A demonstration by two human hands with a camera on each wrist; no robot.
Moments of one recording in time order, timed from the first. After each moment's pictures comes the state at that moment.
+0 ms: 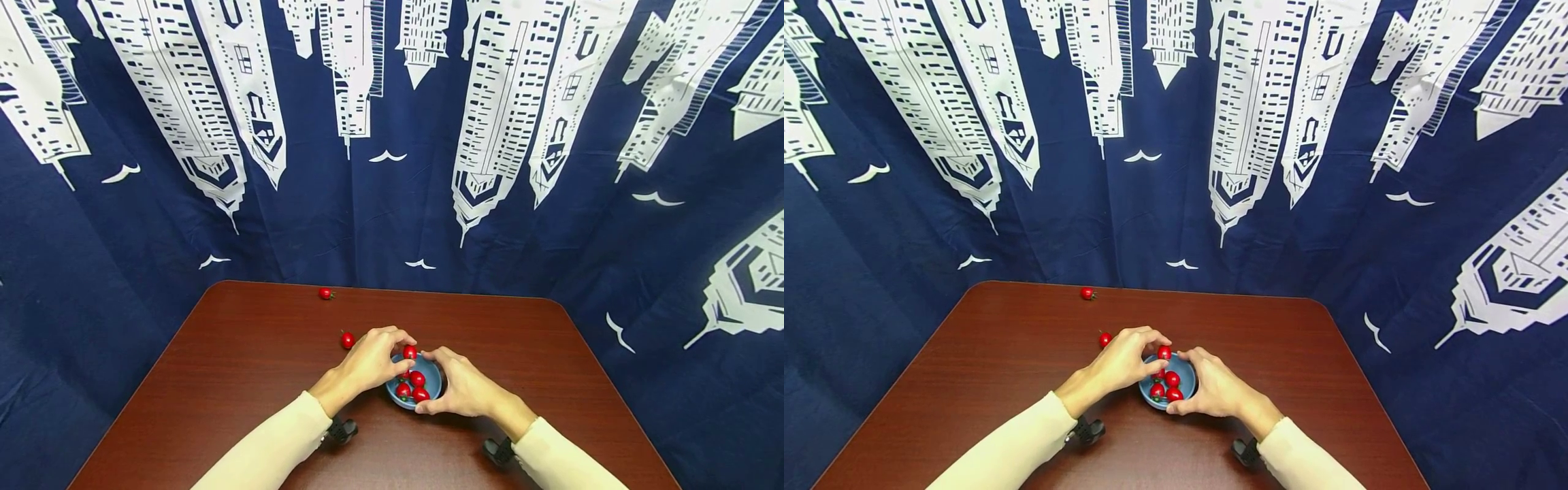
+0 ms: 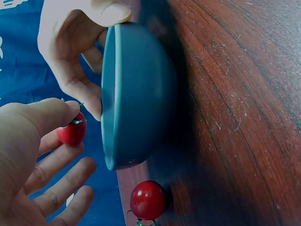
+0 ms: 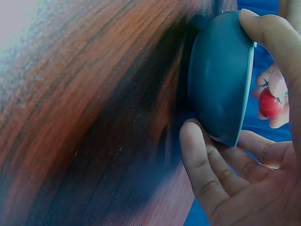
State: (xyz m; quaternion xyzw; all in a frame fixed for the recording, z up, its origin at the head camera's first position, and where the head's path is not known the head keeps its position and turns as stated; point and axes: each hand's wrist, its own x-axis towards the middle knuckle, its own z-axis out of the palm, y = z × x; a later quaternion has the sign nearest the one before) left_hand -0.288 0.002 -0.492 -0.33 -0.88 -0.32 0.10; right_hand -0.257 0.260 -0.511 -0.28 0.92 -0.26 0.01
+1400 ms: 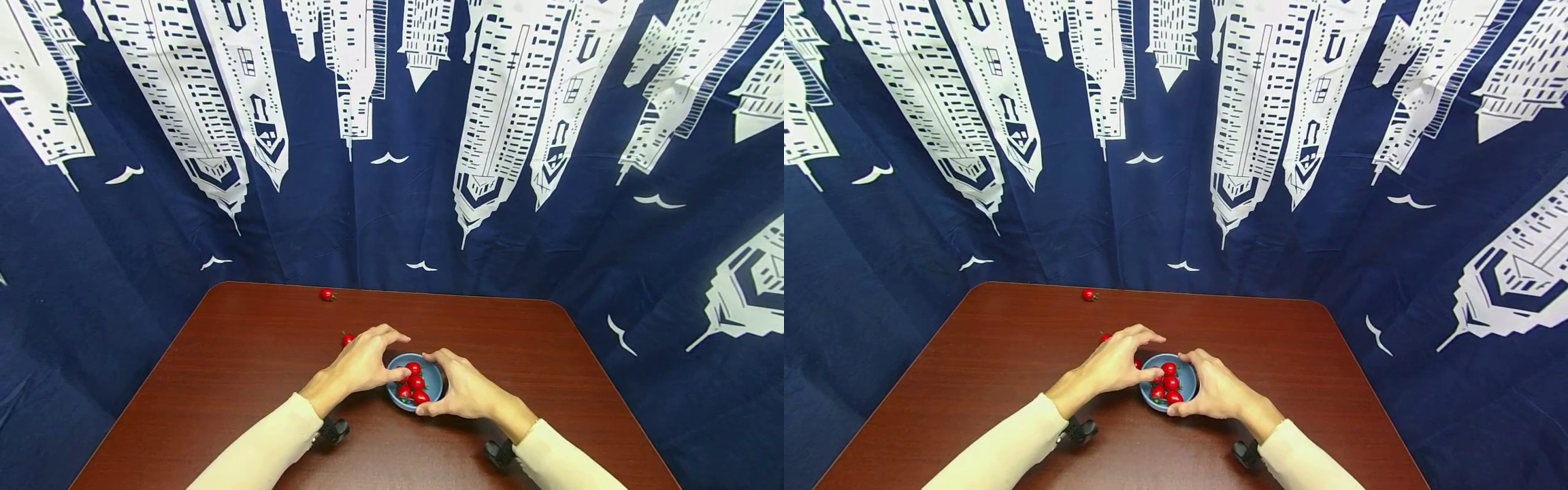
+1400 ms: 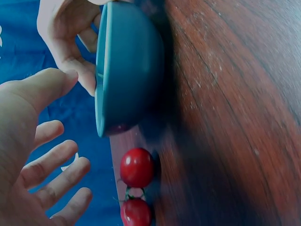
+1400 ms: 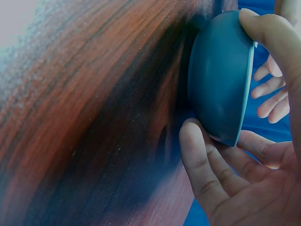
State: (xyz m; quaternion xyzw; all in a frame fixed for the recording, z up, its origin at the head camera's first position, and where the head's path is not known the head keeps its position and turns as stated) left_hand -0.291 -0.019 -0.495 -0.32 -0.90 -0.27 0.08; right_hand -0.256 0.259 -0.507 -0.28 0.93 -0.25 0.01
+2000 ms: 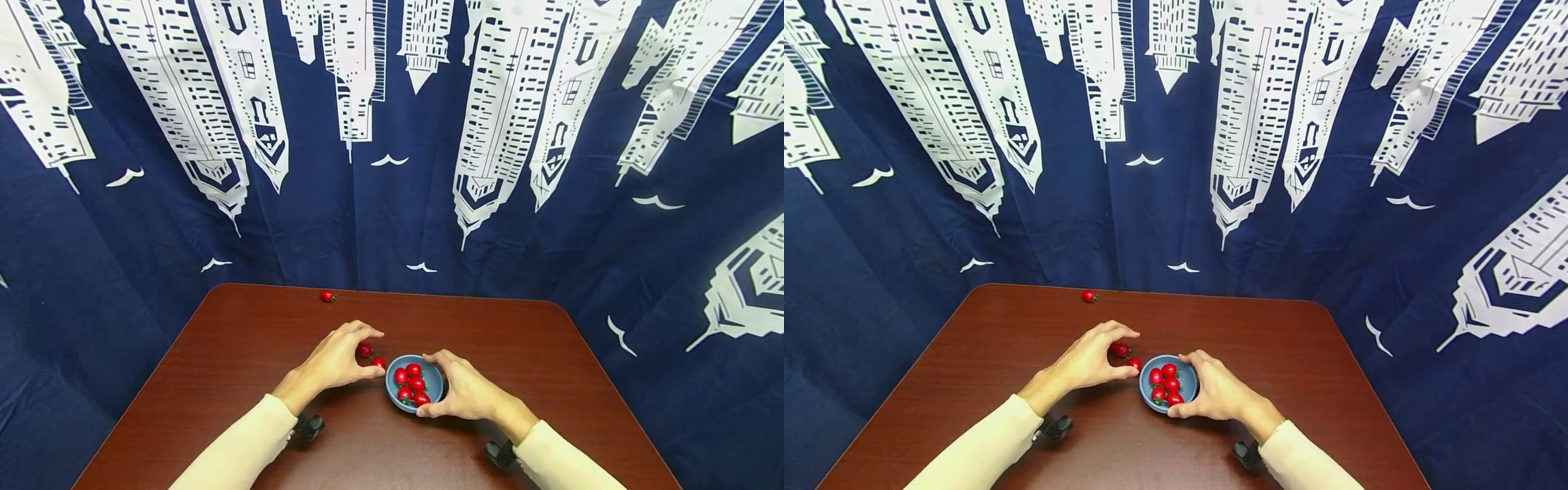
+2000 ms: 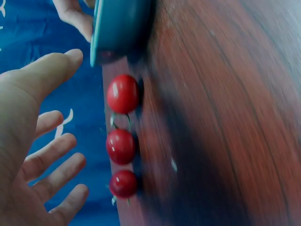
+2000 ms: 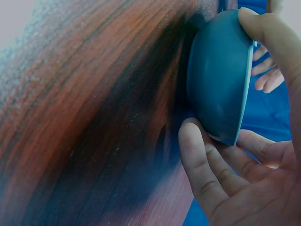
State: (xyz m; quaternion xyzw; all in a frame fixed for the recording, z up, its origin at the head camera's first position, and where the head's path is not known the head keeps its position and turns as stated) left_hand -0.298 -0.067 -0.497 -0.29 -0.91 -0.28 0.08; right_hand -0.256 0.259 -0.507 -0.27 0.93 -0.25 0.01
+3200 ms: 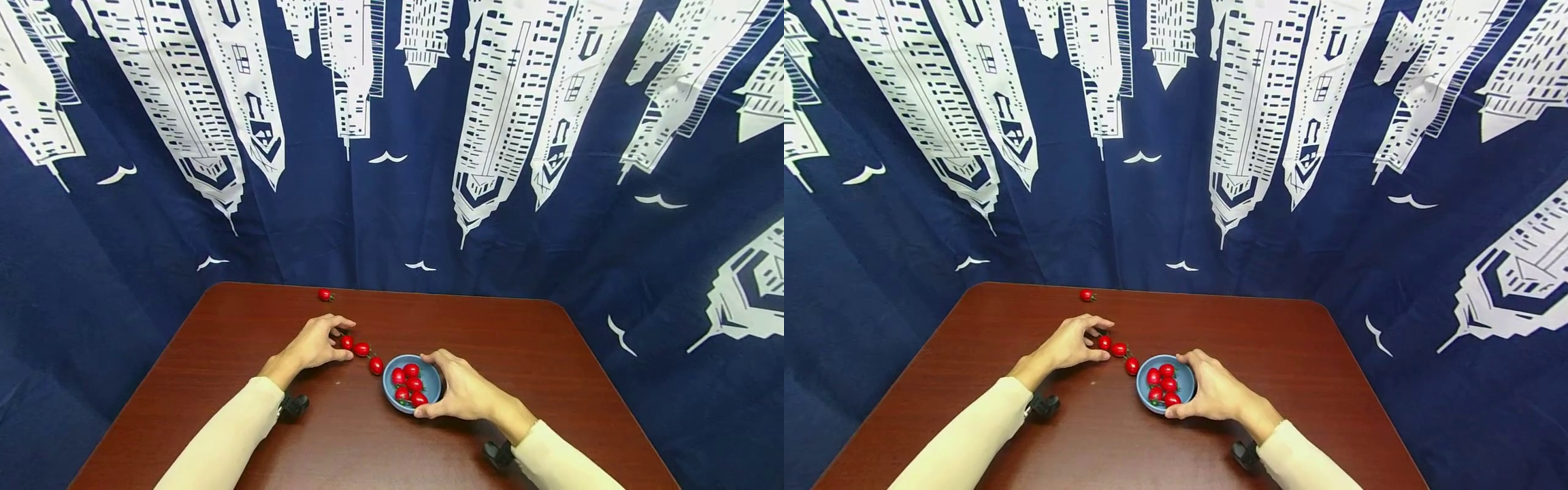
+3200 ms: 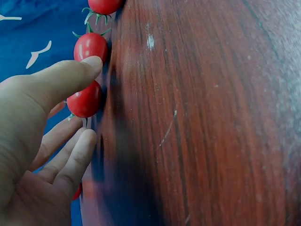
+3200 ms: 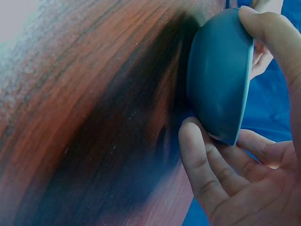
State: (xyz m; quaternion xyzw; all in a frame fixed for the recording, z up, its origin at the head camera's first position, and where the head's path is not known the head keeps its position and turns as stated) left_hand -0.350 -0.113 -0.527 -0.26 -0.89 -0.37 0.02; right_hand -0.257 0.260 -0.508 -0.28 0.93 -0.26 0.01
